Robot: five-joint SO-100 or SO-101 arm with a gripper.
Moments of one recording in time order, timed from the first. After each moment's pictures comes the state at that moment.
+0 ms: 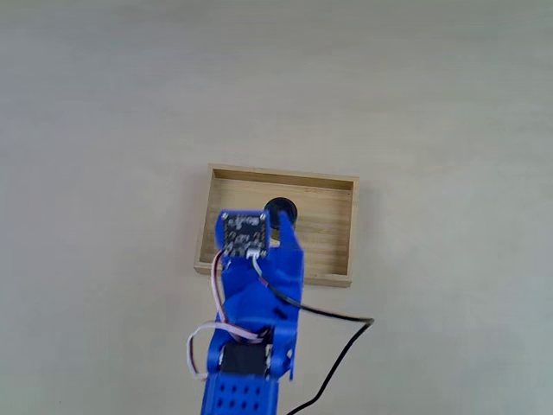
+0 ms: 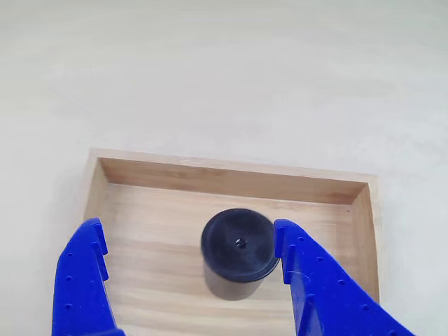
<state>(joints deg) 1.7 -29.8 49.9 19.0 10.5</state>
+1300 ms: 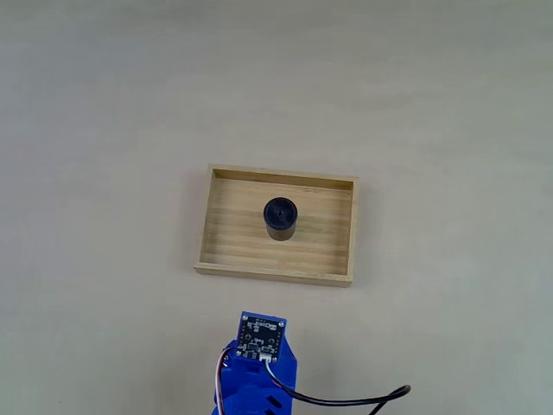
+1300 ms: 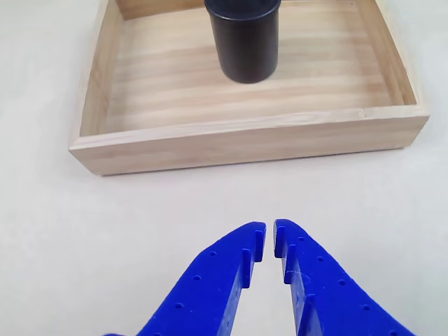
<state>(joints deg) 1.0 -96.6 81.4 62.6 -2.3</state>
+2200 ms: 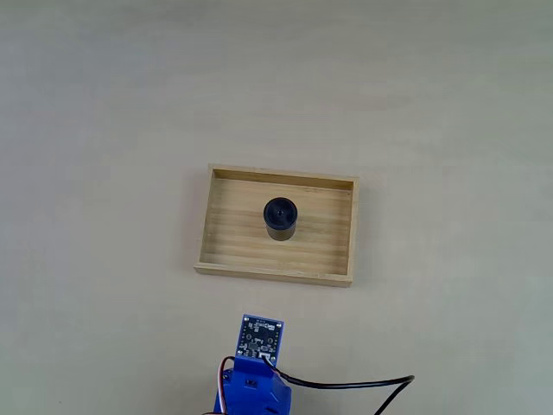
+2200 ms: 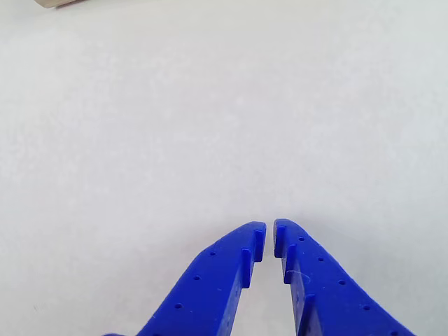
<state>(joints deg) -0.7 -98.2 90.4 77.4 -4.1</state>
